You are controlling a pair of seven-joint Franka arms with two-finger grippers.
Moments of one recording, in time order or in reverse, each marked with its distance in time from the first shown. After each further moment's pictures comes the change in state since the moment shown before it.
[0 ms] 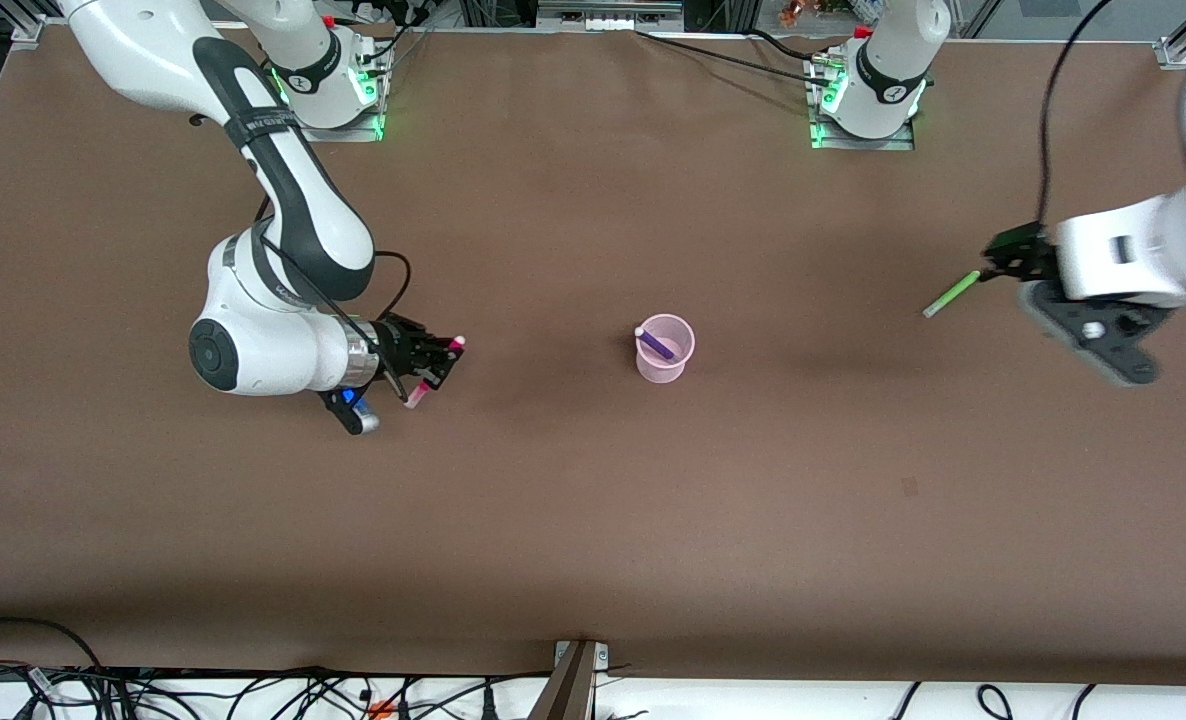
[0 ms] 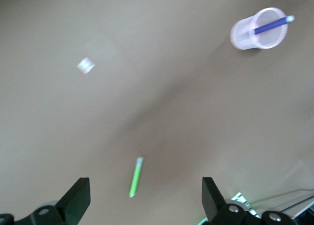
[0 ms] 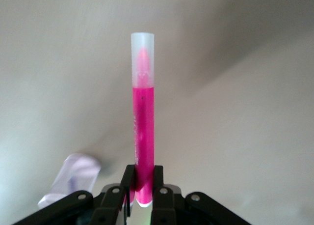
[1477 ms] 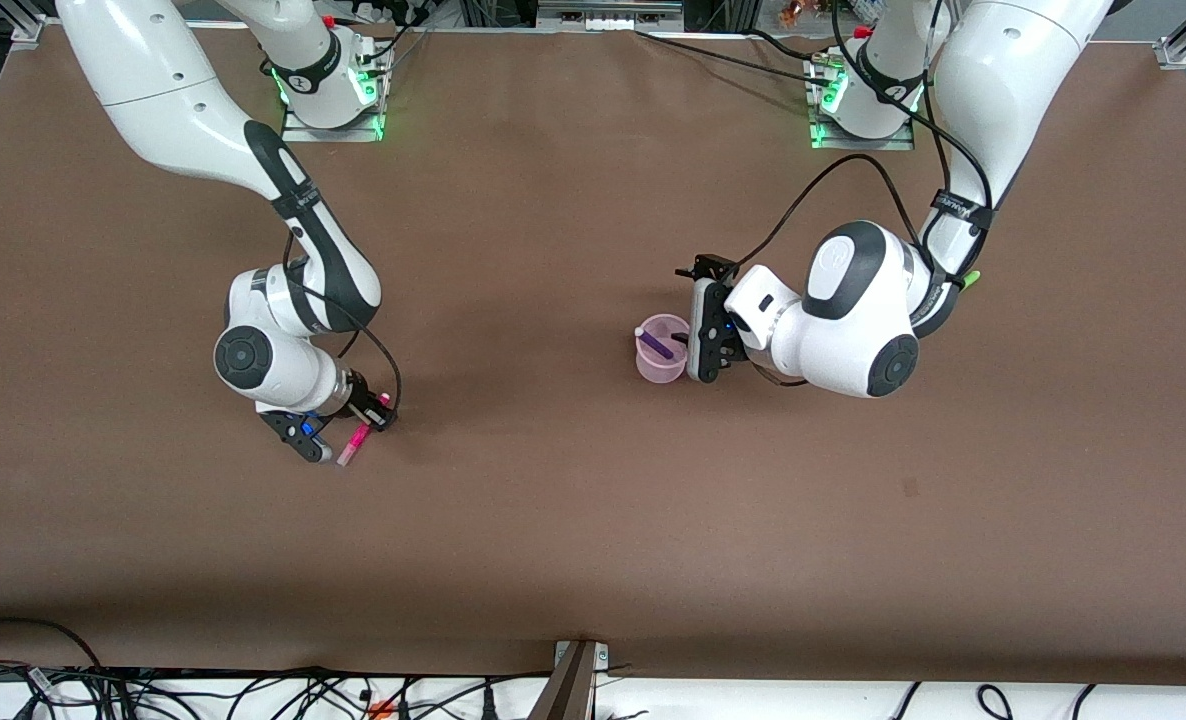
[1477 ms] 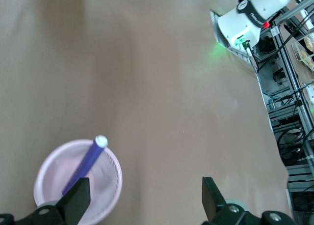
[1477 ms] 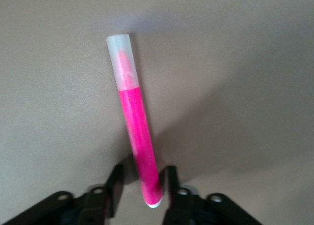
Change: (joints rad) left arm -0.071 0.340 -0.360 -0.270 -0.517 0.420 0.544; right arm -0.008 0.113 -0.129 -0.183 -0.468 0.453 -0.091
